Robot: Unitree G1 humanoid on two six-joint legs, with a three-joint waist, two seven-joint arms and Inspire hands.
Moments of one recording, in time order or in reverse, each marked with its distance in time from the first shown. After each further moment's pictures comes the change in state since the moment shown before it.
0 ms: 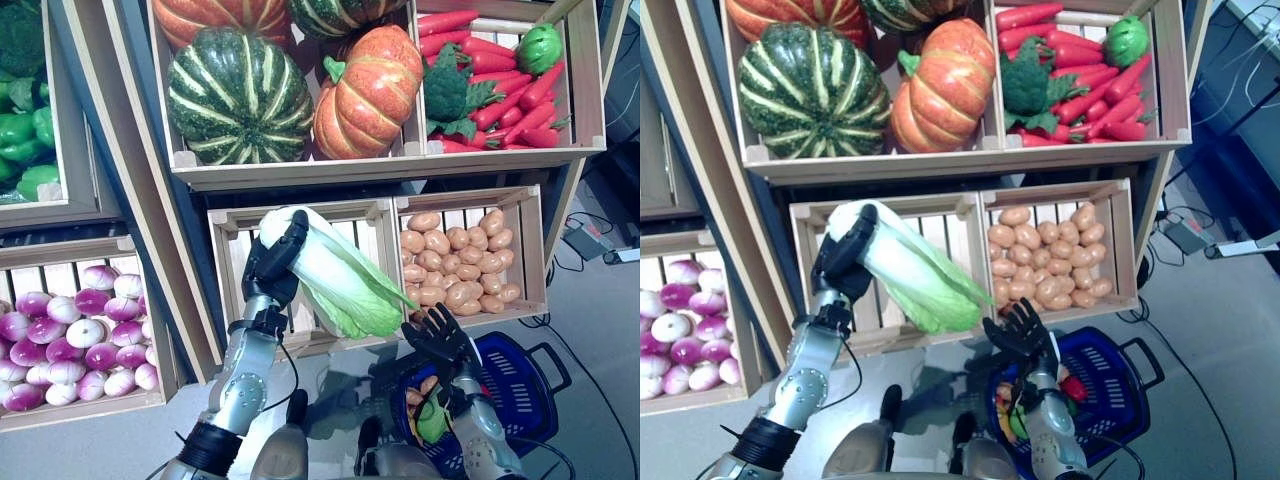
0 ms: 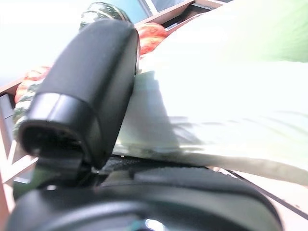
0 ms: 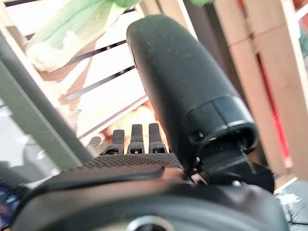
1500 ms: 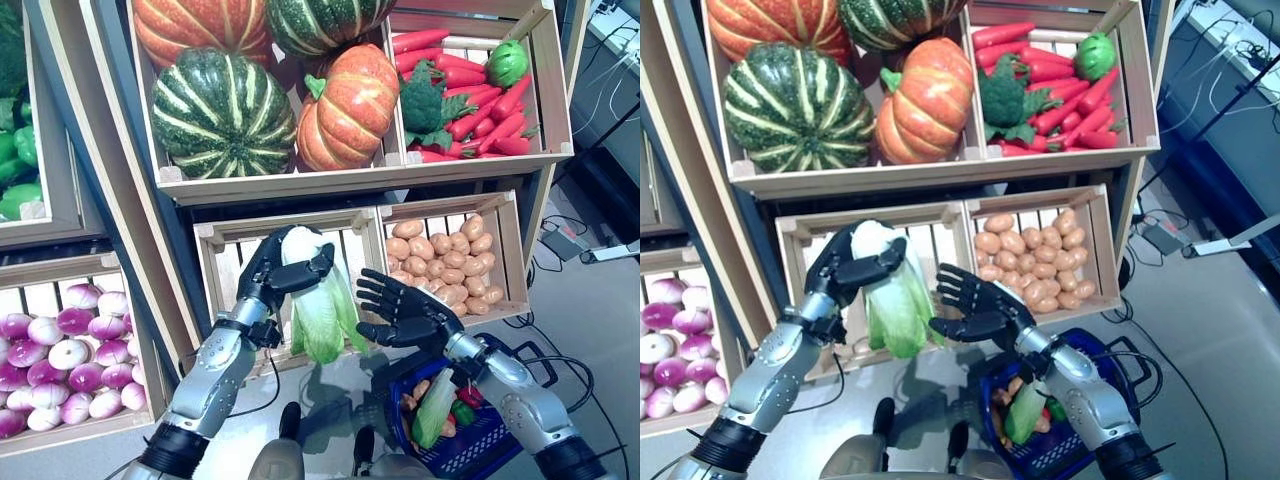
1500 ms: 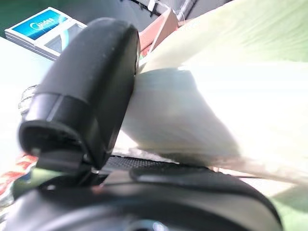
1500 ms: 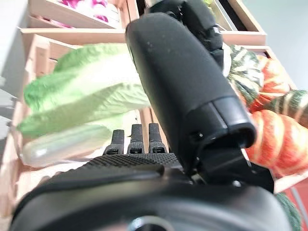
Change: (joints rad) left arm 0.019 0.170 -0.017 -0.049 0.380 0.150 -0.120; right arm -0.121 -0.306 0.119 -0.423 0.051 0.455 0.400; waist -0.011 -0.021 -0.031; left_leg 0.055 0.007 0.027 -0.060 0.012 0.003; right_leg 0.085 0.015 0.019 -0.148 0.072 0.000
